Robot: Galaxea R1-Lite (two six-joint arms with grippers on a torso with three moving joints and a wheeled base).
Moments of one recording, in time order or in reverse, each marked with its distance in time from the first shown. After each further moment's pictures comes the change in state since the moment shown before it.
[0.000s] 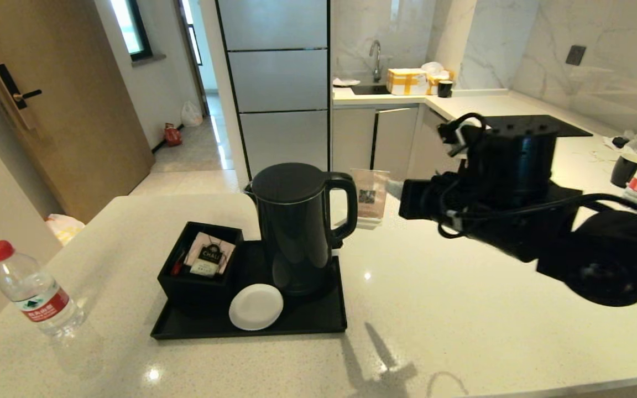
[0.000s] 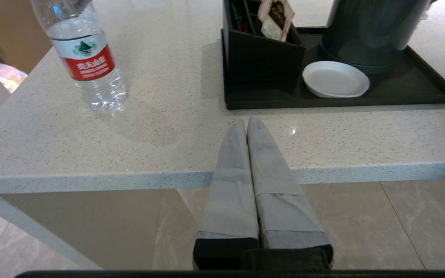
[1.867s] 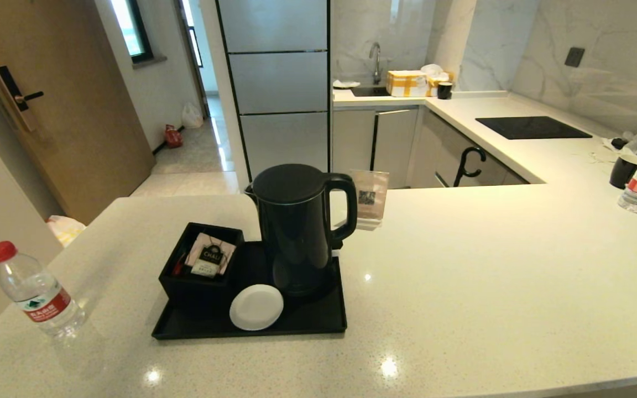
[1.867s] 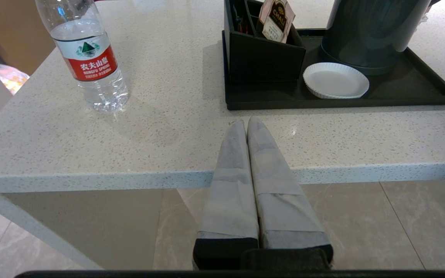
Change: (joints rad) left arm 0.001 0.000 0.000 0.000 0.000 0.000; right arm -0.556 -1.767 0.899 0.613 0.059 -0.236
